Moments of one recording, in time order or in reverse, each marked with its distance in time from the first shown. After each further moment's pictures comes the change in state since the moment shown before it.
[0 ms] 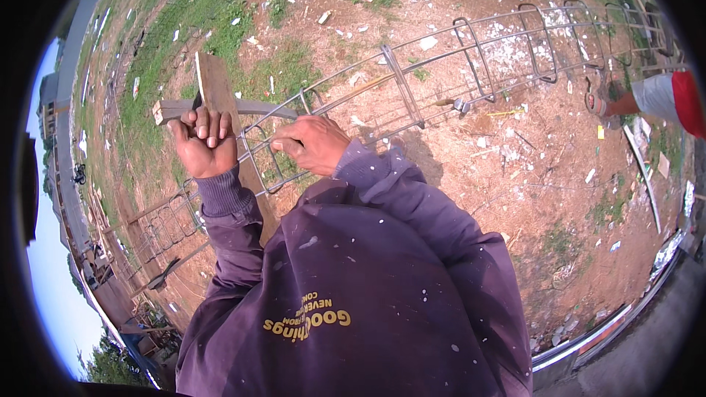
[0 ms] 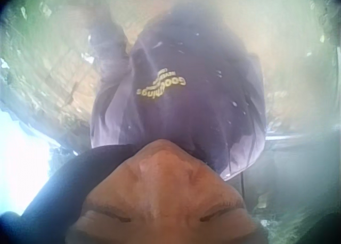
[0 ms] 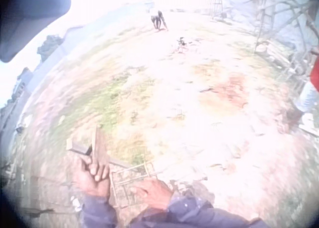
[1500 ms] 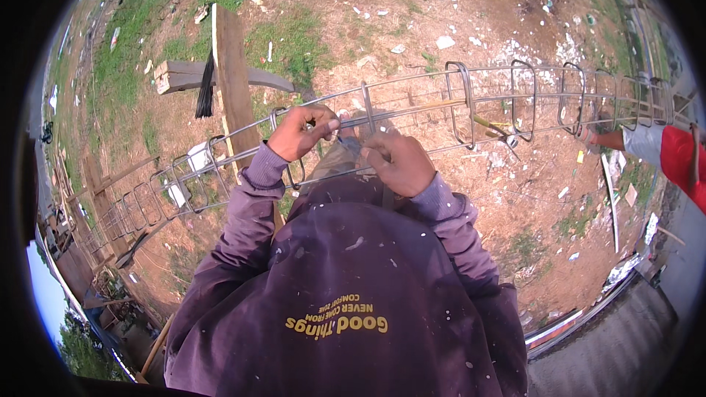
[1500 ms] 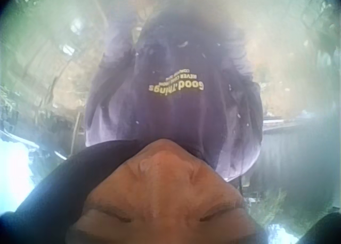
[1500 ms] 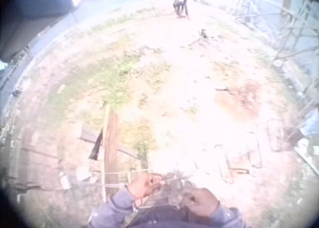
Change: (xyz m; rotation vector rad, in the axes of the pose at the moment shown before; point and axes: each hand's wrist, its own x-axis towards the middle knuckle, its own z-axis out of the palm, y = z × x) left_hand 0.029 -0.025 -0.088 1.172 -0.533 -0.557; right_hand 0.013 -0.010 0.009 -0.032 -0.242 0.657
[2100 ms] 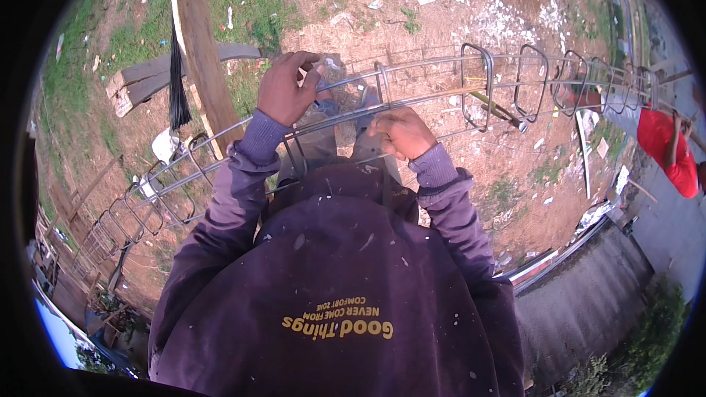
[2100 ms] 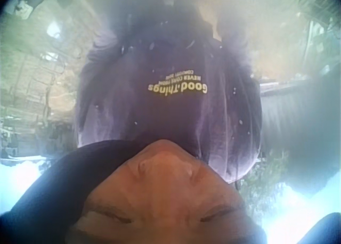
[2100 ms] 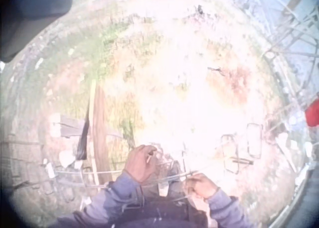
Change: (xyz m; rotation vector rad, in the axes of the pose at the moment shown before) left_hand 0.047 -0.061 -0.044 0.352 0.328 0.078; right_hand 0.069 0.006 0.035 0.614 -0.069 0.697
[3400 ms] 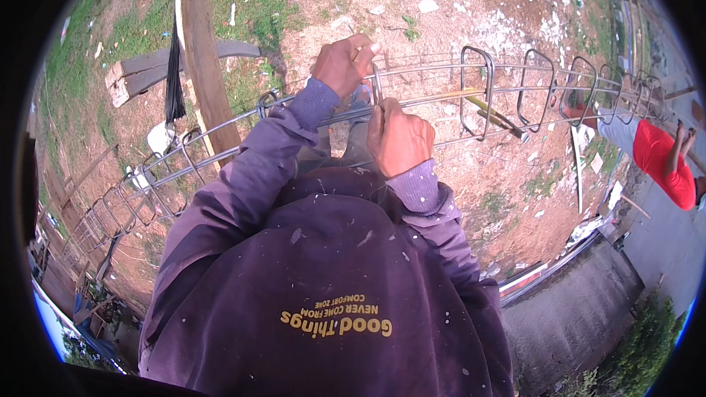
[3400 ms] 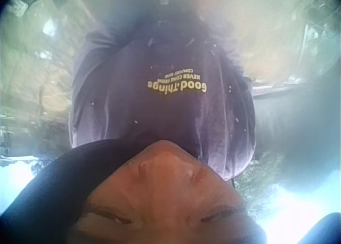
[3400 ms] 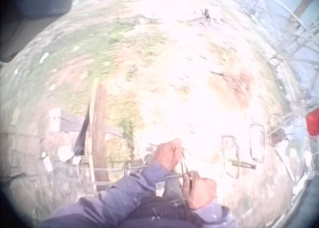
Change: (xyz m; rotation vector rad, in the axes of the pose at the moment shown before) left_hand 0.048 0.035 0.074 -0.322 -0.093 -0.156; right_hand -0.020 -0.017 0.026 -0.979 0.703 -0.466
